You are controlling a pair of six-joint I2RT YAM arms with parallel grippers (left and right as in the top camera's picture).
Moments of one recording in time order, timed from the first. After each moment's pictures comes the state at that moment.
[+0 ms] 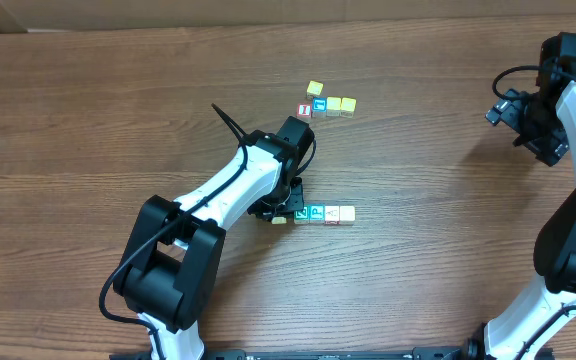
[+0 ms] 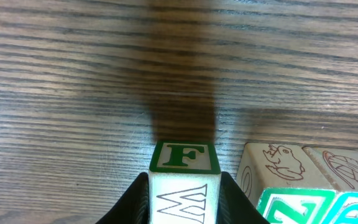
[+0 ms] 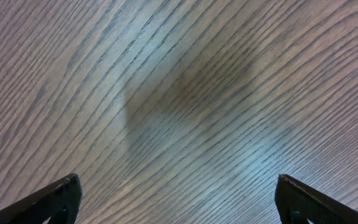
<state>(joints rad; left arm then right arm) -0.50 1.92 1.28 -0.96 -0.01 -0.57 -0.23 1.99 1.69 -1.12 0.09 0.54</state>
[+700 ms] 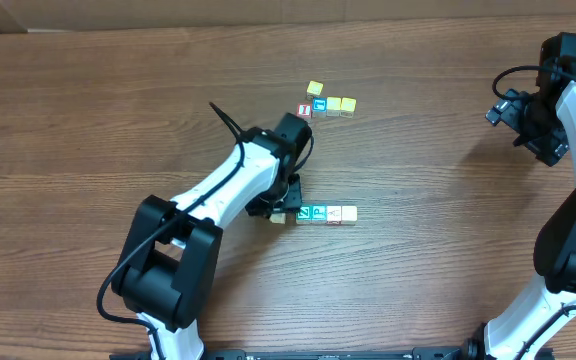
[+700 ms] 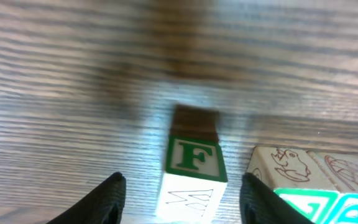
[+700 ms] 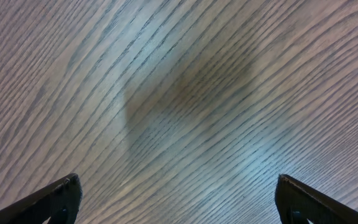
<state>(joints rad) -0.48 1.92 1.31 -0.98 -0.01 -0.57 -0.23 1.99 1.69 -1.12 0.09 0.54</state>
